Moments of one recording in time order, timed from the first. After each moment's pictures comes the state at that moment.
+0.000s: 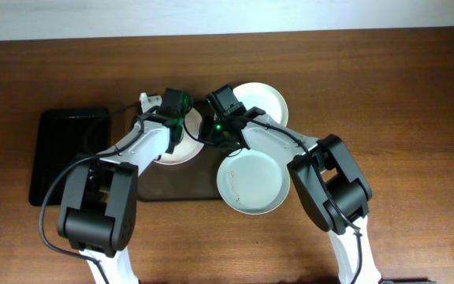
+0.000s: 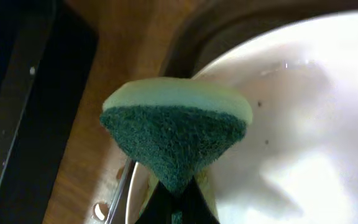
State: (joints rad) left arm -0.27 1.99 1.23 -0.49 -0.60 -0.45; right arm 0.58 2.24 1.55 -0.35 -0.30 0.81
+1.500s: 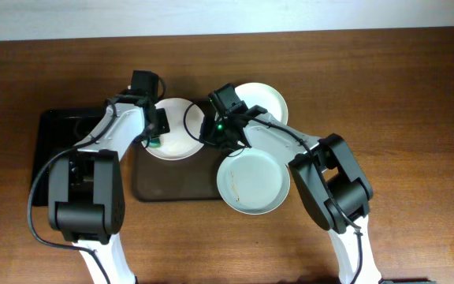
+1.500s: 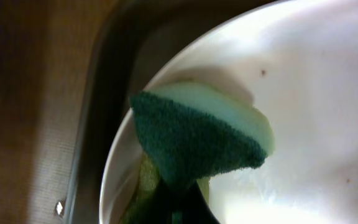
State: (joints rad) left arm -0.12 2.05 1.40 -0.62 -0.14 -0.33; right arm 0.56 2.24 1.55 -0.38 -0.34 0.81
